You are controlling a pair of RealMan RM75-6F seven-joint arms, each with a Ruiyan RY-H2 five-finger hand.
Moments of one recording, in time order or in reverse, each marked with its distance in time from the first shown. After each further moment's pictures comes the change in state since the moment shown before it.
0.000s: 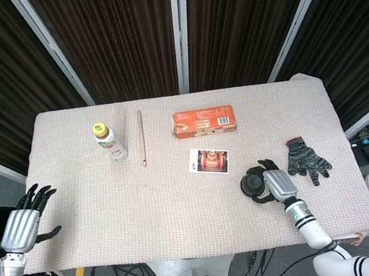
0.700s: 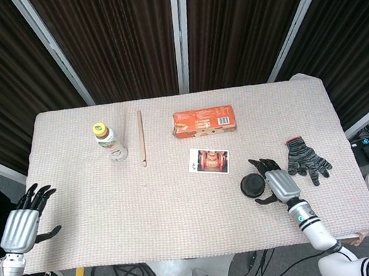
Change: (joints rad) left arm 0.000 0.004 0.001 -0.009 0.003 0.002 0.003; right arm -0.013 0.046 -0.002 -0.058 -0.019 0.018 -0.010
